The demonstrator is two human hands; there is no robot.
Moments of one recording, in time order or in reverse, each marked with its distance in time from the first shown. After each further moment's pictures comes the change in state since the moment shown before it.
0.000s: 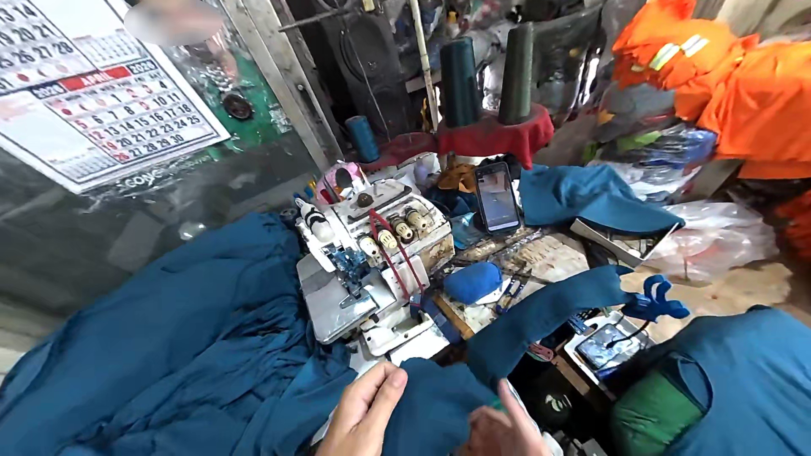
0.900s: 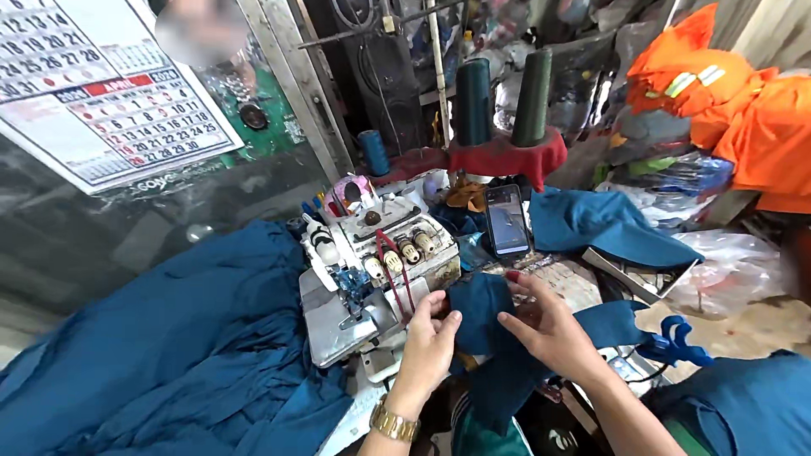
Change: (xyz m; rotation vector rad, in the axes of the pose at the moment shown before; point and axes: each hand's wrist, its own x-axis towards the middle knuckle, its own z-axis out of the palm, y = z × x) left_hand 0.142 -0.022 0.074 -0.133 0.166 -0.072; right_hand 0.111 -0.151 -0.084 -1.066 0.247 -0.461
